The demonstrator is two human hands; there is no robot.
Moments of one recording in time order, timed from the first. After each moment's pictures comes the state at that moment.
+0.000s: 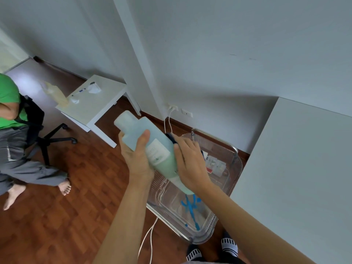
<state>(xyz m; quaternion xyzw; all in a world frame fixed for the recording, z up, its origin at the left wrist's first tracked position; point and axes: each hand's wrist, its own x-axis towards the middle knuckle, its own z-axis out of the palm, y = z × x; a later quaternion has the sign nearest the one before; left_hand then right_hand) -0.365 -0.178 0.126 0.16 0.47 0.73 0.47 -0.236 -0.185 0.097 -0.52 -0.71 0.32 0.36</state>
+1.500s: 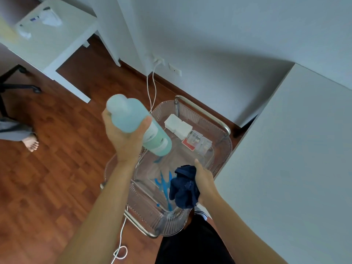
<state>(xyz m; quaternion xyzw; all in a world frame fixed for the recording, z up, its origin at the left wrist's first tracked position) -0.358 -0.128 -0.012 0.39 0.62 0.64 0.23 -0.168 -0.185 -0.070 -0.71 -0.13 0.66 0.20</state>
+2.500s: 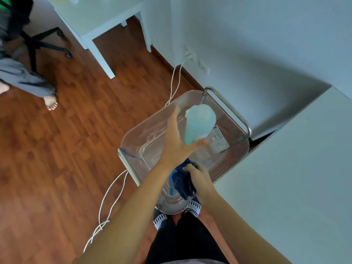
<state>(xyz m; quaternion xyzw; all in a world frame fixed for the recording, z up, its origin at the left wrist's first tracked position) -0.298 -0.187 -0.035 0.44 0.68 0.45 0.37 -0.184 -0.214 -0.078 -0.62 -0.34 0.69 0.13</state>
